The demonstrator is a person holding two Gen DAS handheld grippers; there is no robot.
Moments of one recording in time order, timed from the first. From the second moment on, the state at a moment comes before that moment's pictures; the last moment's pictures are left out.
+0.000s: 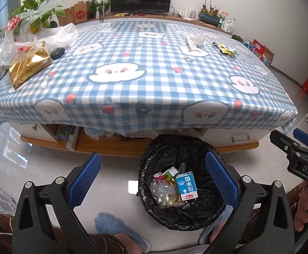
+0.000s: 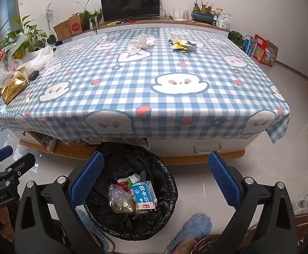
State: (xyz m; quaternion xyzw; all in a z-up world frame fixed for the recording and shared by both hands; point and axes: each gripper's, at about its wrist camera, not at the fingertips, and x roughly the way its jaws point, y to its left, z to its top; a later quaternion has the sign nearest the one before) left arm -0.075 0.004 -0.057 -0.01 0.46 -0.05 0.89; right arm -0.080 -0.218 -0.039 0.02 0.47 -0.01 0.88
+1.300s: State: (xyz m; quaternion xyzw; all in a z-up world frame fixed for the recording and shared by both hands) left arm 0.053 -0.085 -0.002 0.01 0.43 -0.08 0.90; right arm 0.029 -0.305 0.001 0.03 0.44 -0.04 0.90
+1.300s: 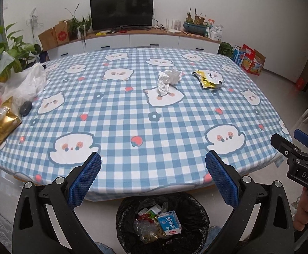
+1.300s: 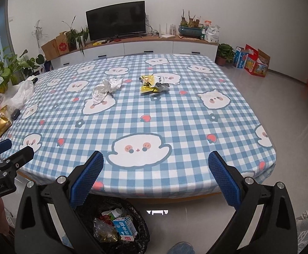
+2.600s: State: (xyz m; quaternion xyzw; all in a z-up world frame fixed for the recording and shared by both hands) left arm 0.271 -0.141 -0.035 0.05 0.45 -0.08 0.89; right arm 0.270 -0.335 -0.041 0.03 0.46 -0.03 0.88
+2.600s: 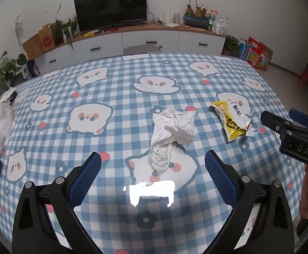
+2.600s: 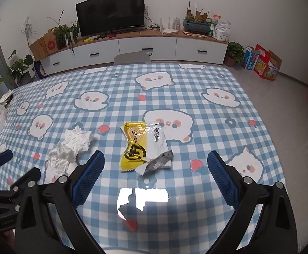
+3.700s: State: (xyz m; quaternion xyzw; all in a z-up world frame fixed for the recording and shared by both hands) left arm 0.346 -0.167 -0.102 0.05 0.48 -0.08 0.87; right arm 0.341 -0.321 -0.114 0.05 0.52 -0.01 0.85
